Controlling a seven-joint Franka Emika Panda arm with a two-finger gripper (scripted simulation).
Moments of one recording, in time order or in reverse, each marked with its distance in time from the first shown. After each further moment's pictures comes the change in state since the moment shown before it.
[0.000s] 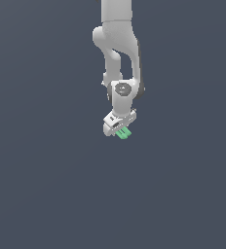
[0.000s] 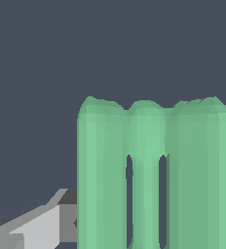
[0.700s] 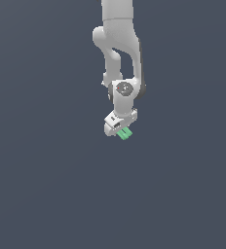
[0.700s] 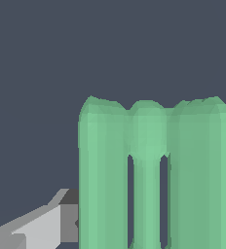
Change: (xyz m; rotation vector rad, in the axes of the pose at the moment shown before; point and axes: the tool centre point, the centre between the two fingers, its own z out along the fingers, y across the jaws) arm 0.007 -0.001 -0.006 0.000 -0.001 0.000
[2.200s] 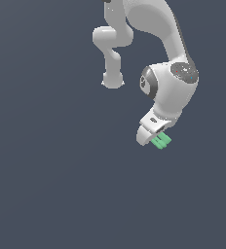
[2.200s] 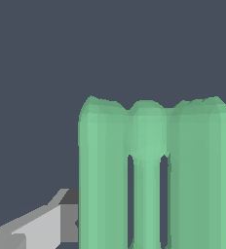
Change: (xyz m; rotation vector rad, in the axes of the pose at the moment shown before) arm 0.180 -0.026 -0.138 0.001 0.001 -0.002
